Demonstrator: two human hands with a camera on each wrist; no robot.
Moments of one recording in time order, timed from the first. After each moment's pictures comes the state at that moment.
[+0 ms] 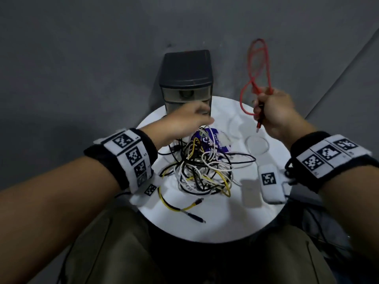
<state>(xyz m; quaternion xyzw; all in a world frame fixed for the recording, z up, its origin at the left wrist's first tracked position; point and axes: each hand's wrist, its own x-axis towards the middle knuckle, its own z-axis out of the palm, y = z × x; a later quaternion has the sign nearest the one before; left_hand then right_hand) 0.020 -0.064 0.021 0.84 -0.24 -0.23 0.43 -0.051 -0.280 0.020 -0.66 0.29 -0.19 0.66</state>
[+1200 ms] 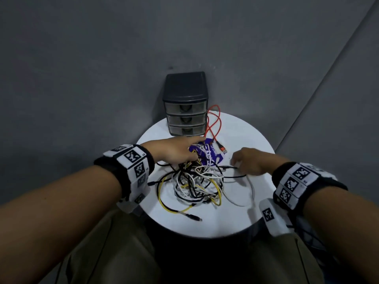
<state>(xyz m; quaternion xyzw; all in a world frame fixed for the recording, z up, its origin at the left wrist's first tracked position) 0.003 -0.024 0.012 0.87 -0.40 -0.27 0.14 -0.110 -0.254 -0.016 -0.96 0.12 0.23 0.08</state>
